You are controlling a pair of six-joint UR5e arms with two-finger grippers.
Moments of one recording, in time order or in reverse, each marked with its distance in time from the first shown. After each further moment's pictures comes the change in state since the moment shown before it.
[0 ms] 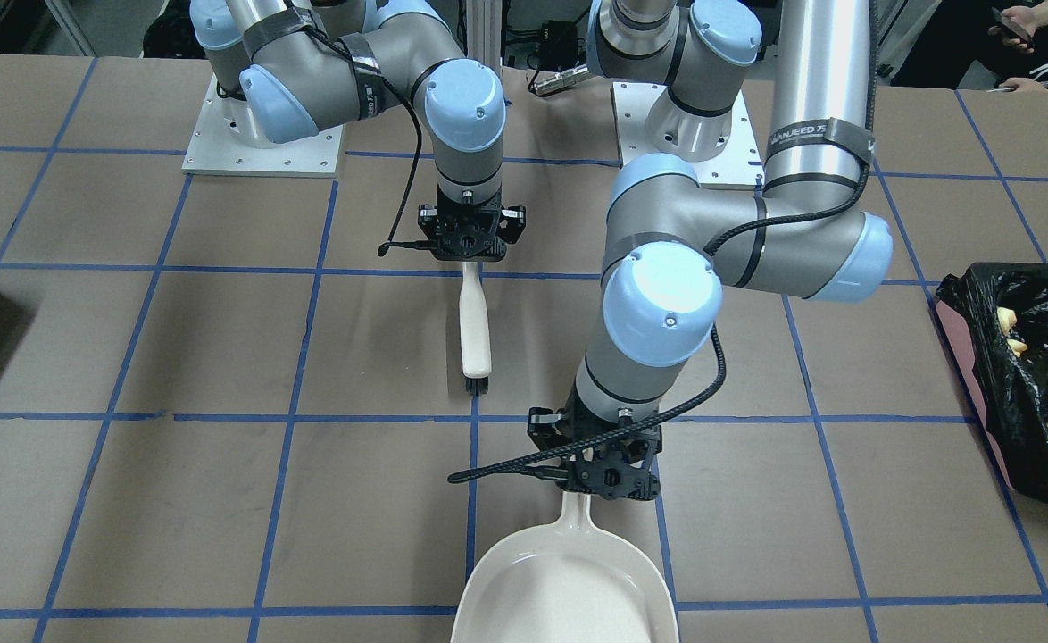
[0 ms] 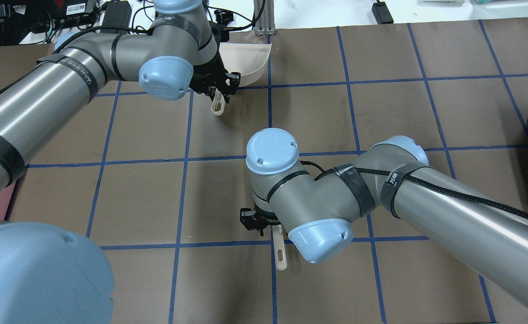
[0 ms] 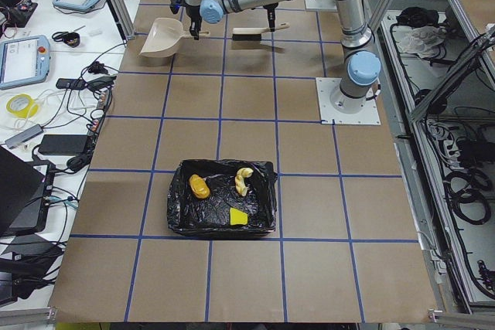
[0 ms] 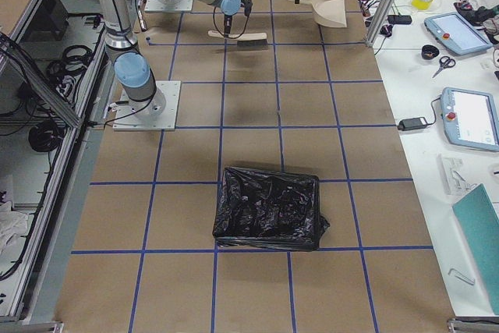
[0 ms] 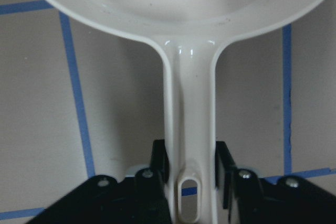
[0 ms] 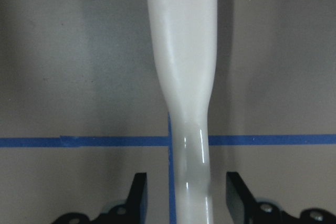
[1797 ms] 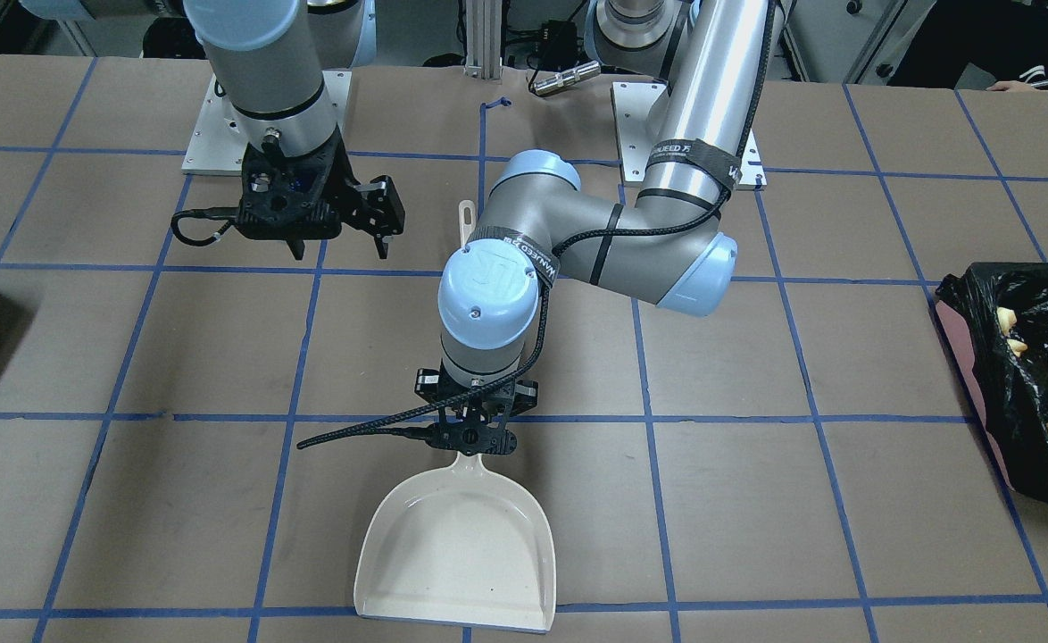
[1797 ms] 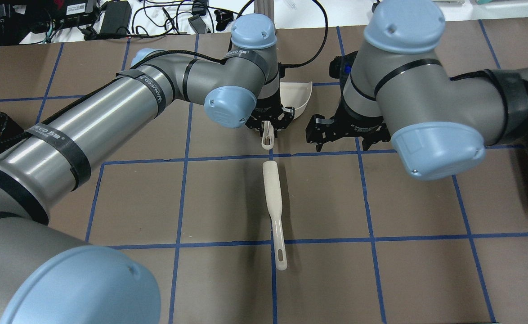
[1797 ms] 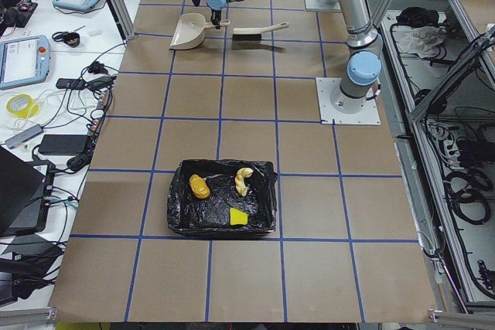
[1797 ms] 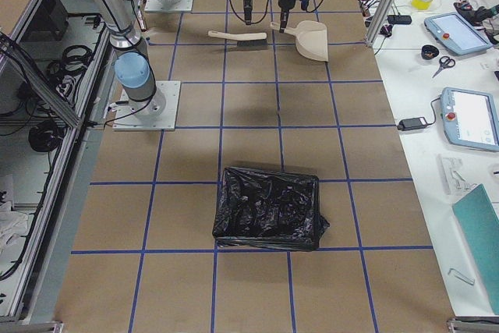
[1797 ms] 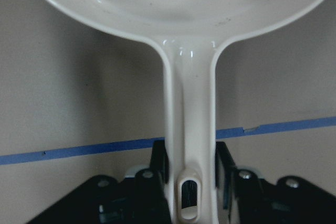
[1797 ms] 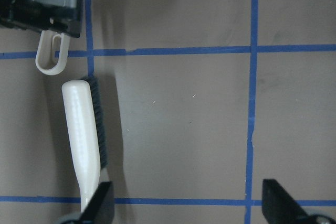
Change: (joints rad) left arm -0.172 -0.059 -0.002 -0.066 -0.025 -0.195; right arm -0.370 -0.207 -0.176 0.208 -0.035 -0.362
